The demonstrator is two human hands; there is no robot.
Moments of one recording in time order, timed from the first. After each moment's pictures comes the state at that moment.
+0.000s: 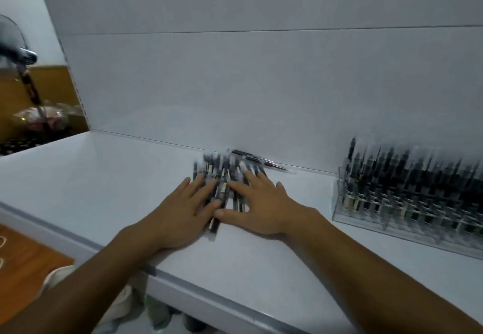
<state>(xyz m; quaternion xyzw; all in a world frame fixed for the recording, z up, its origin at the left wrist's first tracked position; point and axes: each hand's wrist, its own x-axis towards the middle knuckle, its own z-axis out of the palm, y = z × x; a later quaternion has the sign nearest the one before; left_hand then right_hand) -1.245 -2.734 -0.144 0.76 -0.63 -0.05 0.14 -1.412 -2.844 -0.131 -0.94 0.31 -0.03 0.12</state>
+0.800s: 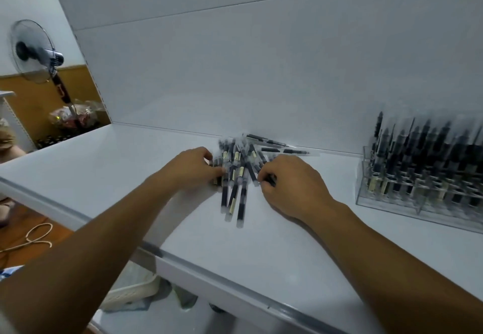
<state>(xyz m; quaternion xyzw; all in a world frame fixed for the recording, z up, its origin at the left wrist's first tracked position) -1.220 -2.773 -0.106 0.85 -0.49 -0.07 0.18 -1.424 -2.846 -0.135 -0.91 0.33 -0.25 0.09</state>
